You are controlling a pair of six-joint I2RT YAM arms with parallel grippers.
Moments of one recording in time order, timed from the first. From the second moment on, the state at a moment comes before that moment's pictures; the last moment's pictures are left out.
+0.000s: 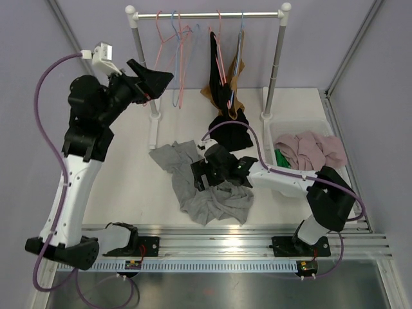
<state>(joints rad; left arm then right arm) -0.25 1.26 1.62 -0.32 0.31 -0.67 0.94 1.56 1.03 -0.26 0.01 0.46</state>
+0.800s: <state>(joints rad) -0.25 0.27 0.97 -0.67 0.00 -0.36 1.01 1.87 1.20 -0.34 0.25 0.30</state>
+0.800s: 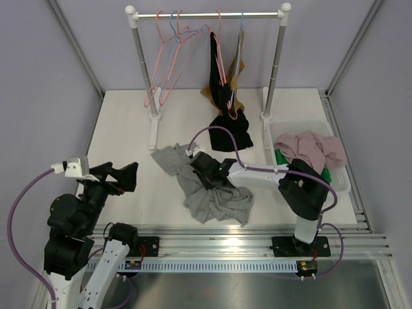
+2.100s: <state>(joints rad) -0.25 0.11 0.76 -0.70 -0.17 -0.32 -0.02 1.53 1.57 -0.88 0.33 0.33</state>
